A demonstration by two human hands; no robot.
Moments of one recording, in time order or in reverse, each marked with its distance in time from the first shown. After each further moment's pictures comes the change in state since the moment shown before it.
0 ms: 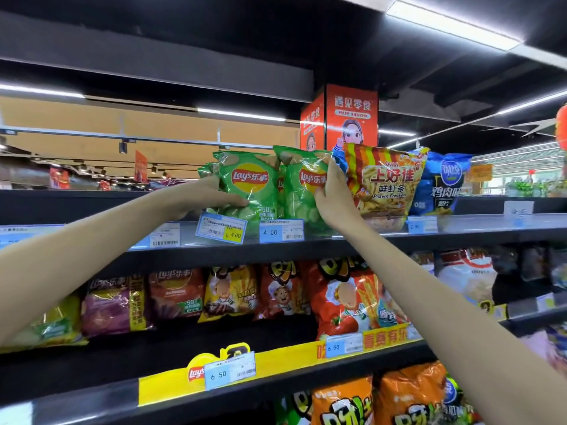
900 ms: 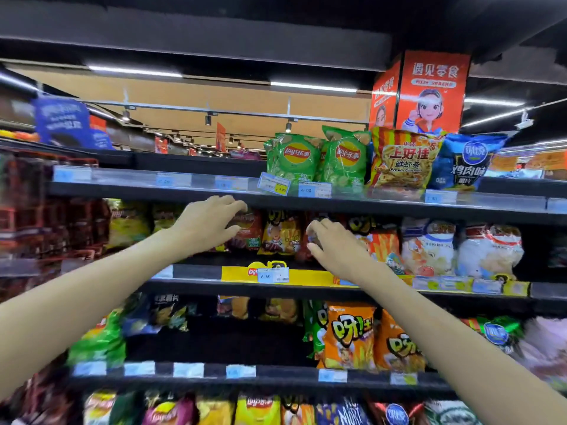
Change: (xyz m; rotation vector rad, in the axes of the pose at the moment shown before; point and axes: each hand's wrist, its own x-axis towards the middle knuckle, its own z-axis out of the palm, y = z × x) left_hand -0.246 -0.015 0.041 0.879 0.298 0.173; right_hand -0.191 -0.032 -0.033 -0.409 -0.462 -0.368
